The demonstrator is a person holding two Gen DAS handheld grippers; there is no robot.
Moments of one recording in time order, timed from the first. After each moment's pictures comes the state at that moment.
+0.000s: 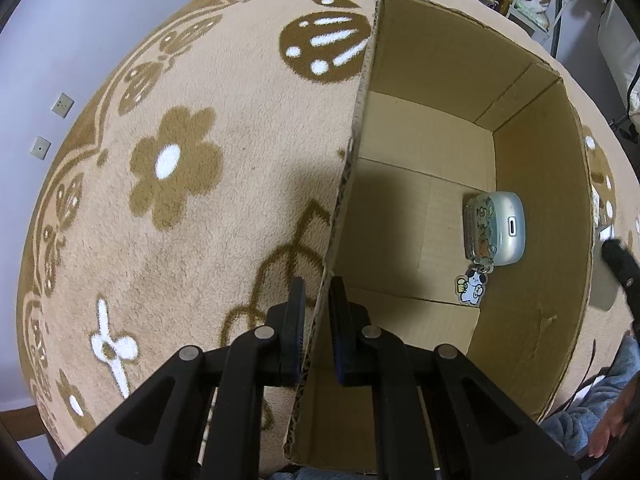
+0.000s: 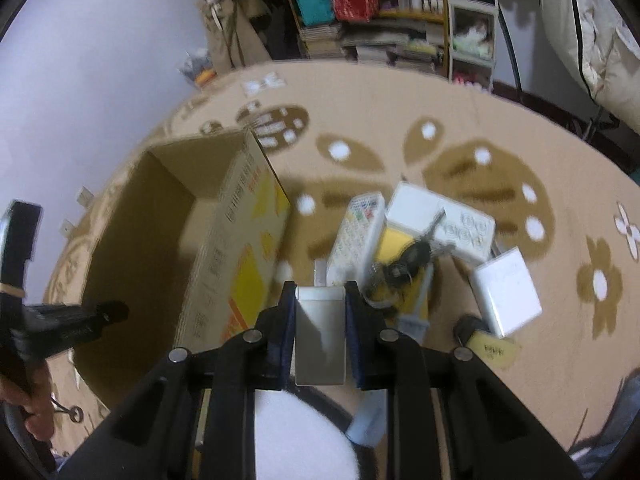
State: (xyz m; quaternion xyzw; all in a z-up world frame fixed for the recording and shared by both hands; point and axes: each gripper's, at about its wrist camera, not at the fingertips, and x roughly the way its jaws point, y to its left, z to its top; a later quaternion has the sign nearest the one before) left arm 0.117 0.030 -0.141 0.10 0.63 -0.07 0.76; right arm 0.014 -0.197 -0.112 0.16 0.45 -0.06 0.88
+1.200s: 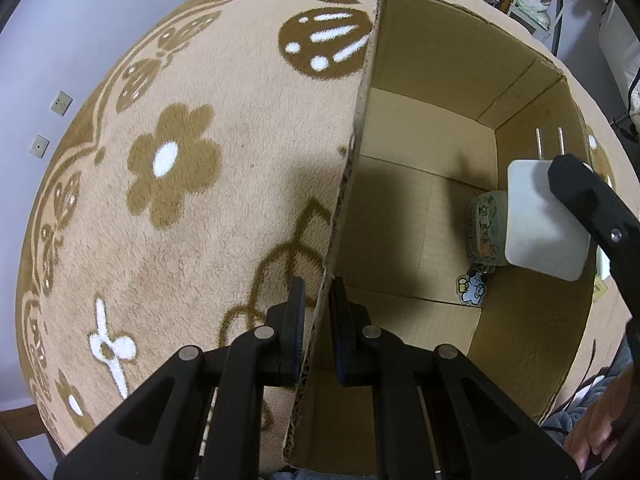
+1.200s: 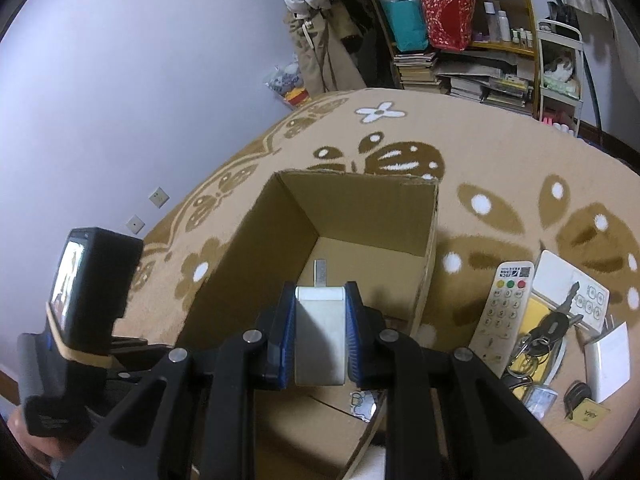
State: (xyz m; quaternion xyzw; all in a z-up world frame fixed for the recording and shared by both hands) left arm 0.119 0.031 -0.144 0.10 0.64 -0.07 0.76; right arm 0.068 -0.133 -0.115 0.16 0.41 0.07 0.90
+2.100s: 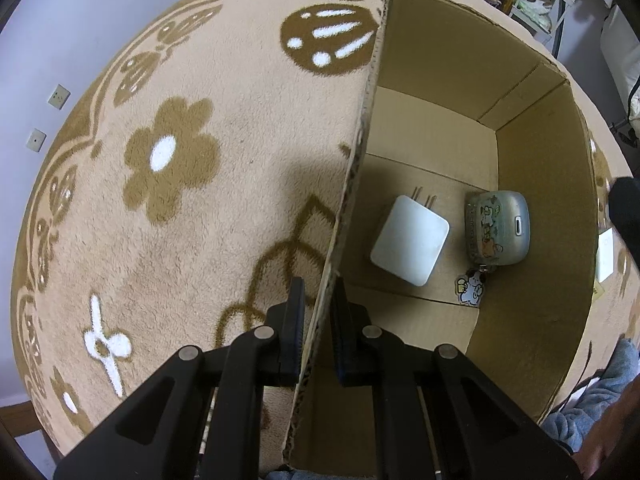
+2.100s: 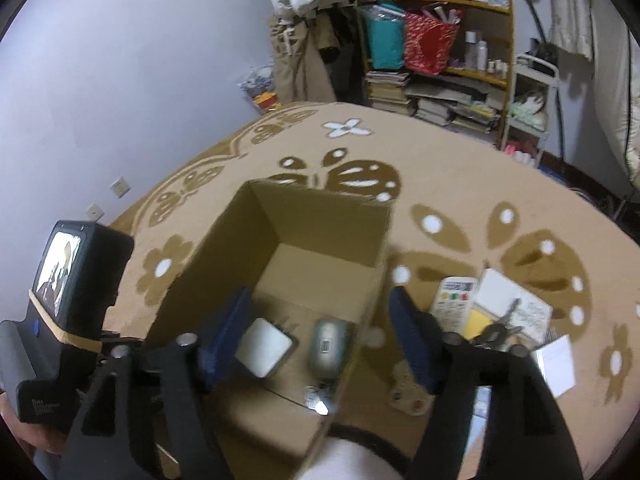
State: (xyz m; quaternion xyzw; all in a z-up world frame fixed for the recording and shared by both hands) left arm 0.120 0.035 -0.147 0.09 0.64 -0.07 0.76; right arm 0.051 -0.135 -0.083 0.09 0.40 -0.01 0.91
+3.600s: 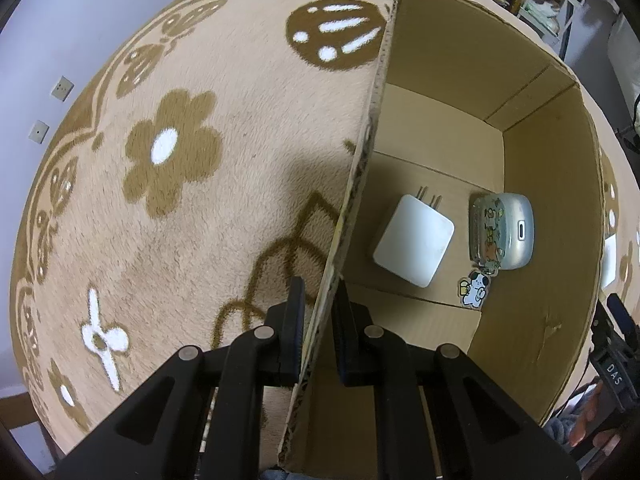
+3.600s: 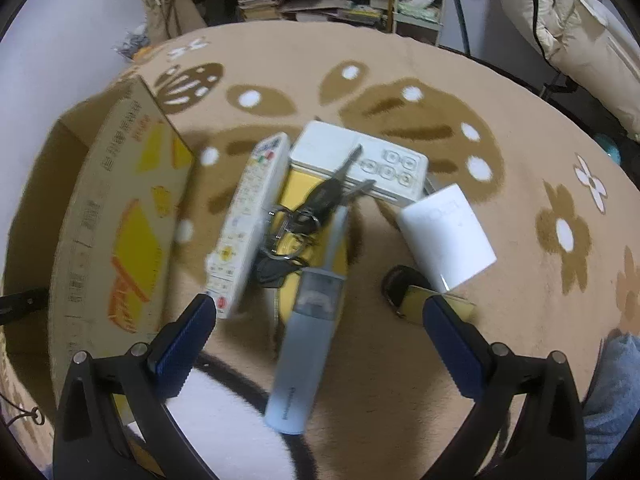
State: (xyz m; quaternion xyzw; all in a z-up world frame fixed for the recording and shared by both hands) left arm 0.124 0.037 -0.152 0.08 0.65 -0.06 0.75; right arm 0.000 -0.236 -0.172 0.15 0.53 -0.17 0.82
